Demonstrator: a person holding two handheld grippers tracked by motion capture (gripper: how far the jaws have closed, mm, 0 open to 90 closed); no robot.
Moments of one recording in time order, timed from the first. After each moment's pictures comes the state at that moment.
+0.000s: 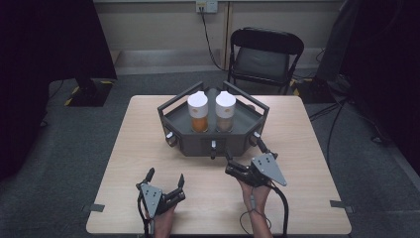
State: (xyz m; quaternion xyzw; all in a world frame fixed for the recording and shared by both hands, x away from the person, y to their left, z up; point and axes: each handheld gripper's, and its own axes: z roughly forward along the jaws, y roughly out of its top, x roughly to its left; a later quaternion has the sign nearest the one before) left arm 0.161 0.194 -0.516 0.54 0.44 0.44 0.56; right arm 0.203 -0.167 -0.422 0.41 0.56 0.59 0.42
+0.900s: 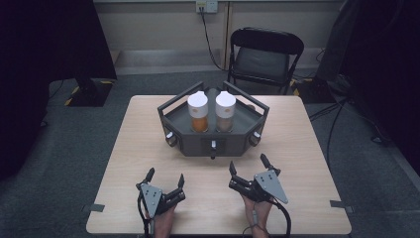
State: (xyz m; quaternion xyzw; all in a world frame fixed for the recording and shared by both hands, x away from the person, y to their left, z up) left arm 0.161 0.194 -0.516 0.54 0.44 0.44 0.56; right arm 0.177 -0.172 -0.457 0.43 0.56 0.57 0.42
